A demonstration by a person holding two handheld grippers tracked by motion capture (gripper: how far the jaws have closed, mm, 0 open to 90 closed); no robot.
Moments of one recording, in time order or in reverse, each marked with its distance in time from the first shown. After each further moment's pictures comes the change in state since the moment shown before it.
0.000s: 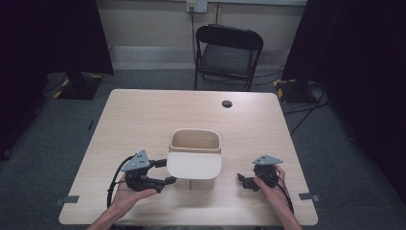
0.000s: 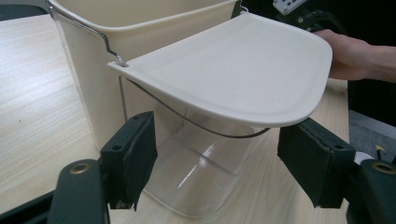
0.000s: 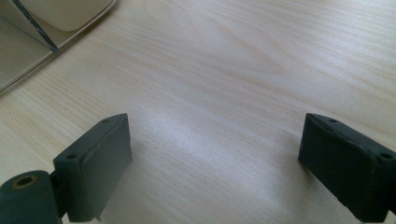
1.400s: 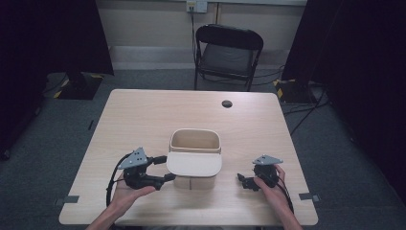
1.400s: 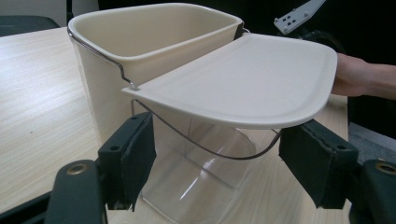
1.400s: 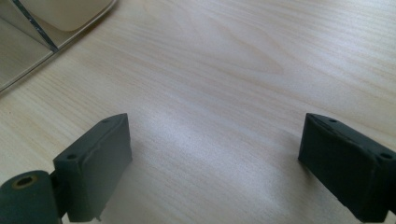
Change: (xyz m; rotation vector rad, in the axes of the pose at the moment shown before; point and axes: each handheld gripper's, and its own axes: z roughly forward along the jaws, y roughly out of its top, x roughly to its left) left arm 0.001 0.009 -0.006 -0.048 0.013 -0.010; right arm 0.000 0.000 0.000 0.000 0.000 0.000
